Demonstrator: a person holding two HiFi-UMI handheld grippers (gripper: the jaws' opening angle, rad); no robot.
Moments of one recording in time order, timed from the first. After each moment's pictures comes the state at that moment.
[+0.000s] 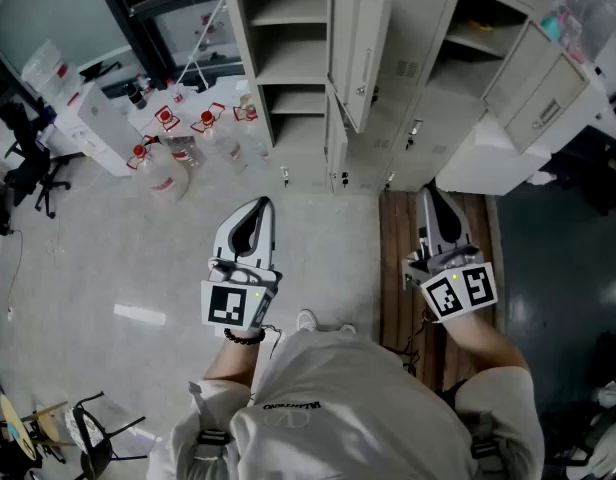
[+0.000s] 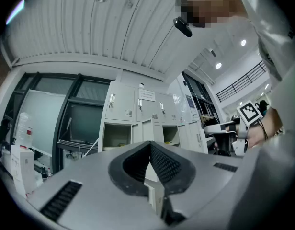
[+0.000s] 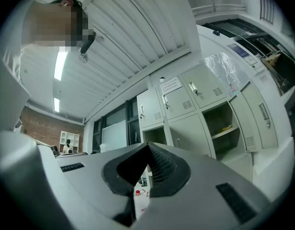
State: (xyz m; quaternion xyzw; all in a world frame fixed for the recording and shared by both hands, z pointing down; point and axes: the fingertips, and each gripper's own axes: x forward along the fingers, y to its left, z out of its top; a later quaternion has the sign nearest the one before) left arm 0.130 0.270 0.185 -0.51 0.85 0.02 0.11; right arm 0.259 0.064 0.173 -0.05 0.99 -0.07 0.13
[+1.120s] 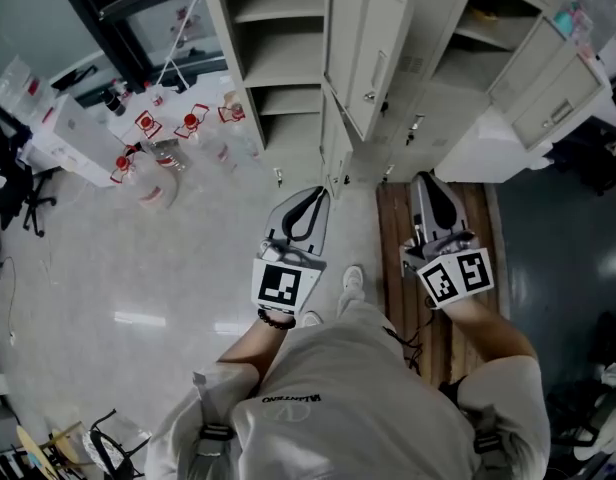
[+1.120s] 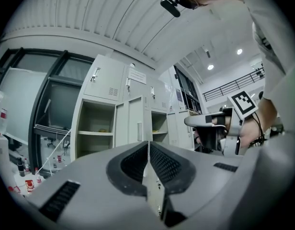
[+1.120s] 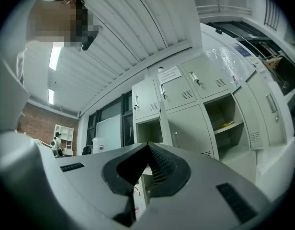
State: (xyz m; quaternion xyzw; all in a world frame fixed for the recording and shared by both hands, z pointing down) left arm 0.072 0.156 0.241 -0.60 0.80 0.00 0.07; right arm 0.156 0.037 0.202 -0.07 0.99 -0.06 0.11
